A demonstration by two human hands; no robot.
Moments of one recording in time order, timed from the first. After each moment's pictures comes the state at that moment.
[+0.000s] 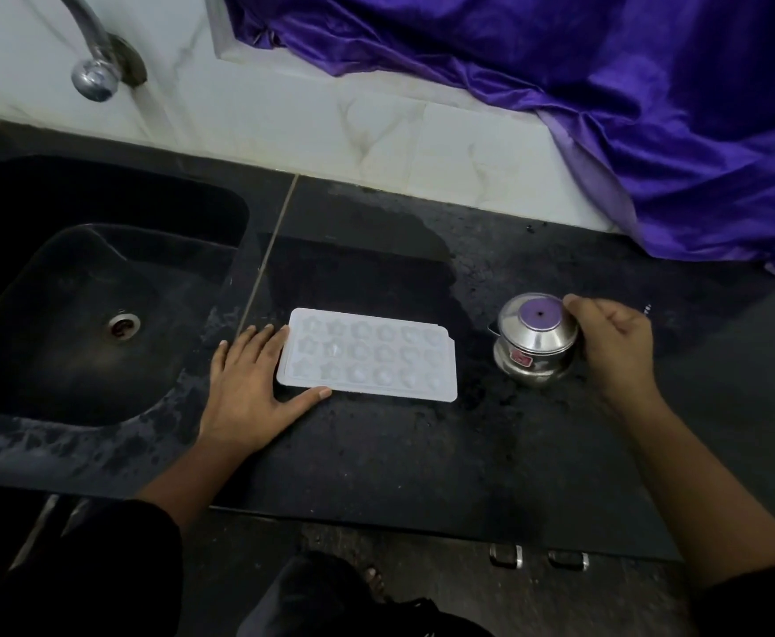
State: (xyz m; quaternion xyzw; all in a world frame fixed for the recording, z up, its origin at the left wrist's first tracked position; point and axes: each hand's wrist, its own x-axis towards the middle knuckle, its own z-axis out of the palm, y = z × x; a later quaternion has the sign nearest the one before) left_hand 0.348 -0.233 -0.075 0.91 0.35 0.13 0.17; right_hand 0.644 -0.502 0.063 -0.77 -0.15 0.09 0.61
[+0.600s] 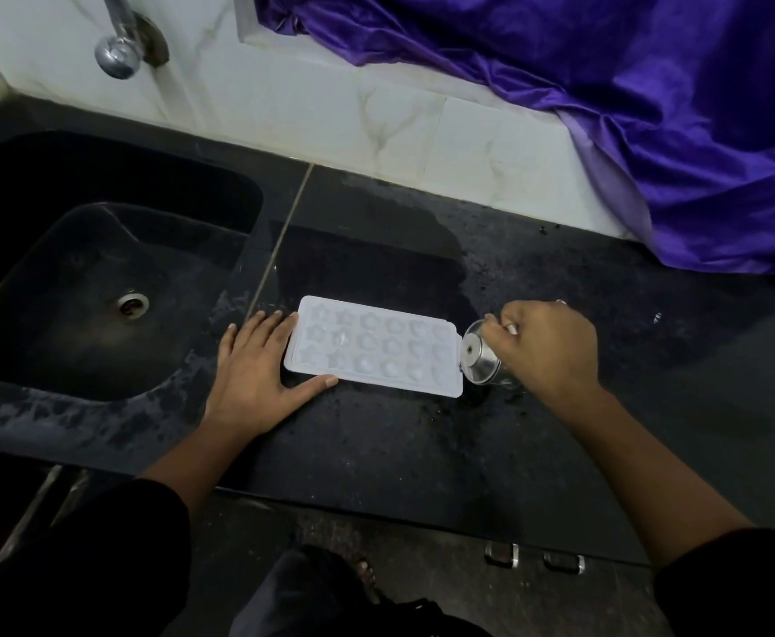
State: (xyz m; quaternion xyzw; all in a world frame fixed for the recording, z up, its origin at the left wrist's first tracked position) left_hand 0.347 -0.234 -0.073 0.91 0.35 0.12 0.17; right_hand 0.610 -0.457 0.055 -0.89 -0.42 -0.08 0.14
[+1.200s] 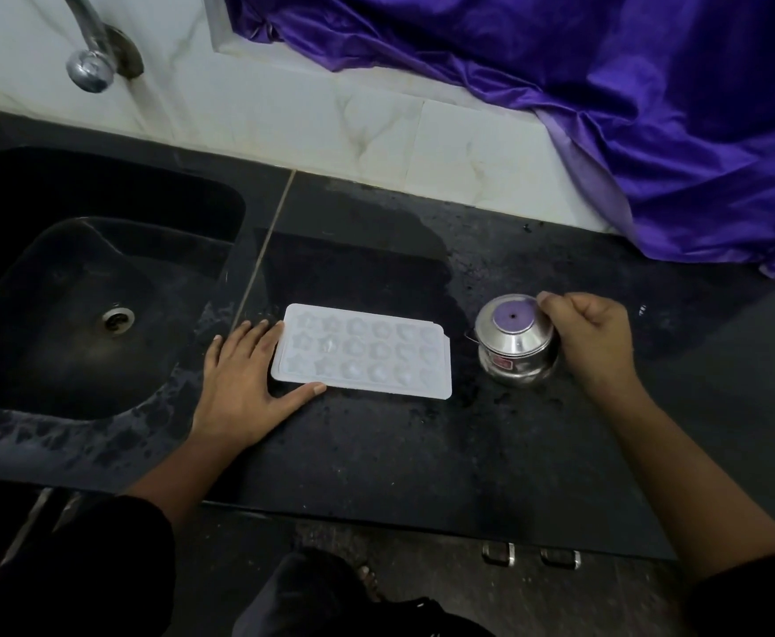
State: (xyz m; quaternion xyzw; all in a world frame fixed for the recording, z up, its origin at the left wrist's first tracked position) left_hand 0.348 -0.234 -0.075 0.91 0.35 0.13 0.17; right_hand 0.641 -0.493 0.064 -0.82 -0.23 0.08 0.52
